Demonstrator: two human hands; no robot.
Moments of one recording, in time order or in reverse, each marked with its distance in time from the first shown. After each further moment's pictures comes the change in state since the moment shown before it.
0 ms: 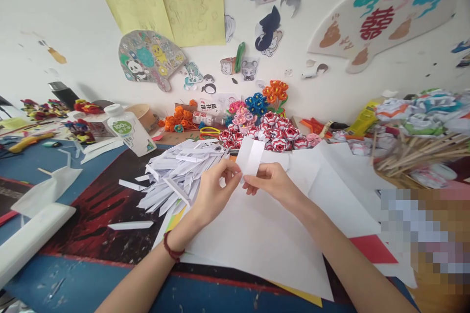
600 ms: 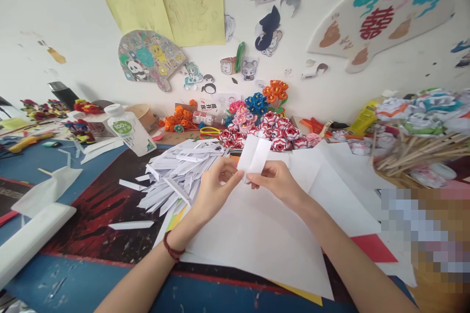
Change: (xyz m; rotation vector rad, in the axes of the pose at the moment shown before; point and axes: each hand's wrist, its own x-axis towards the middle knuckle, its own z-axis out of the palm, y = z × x) left_hand 0.001 -0.003 0.002 -0.147 -0.010 -0.137; right_hand 0.000 -0.002 -0.002 -0.024 0.056 -0.103
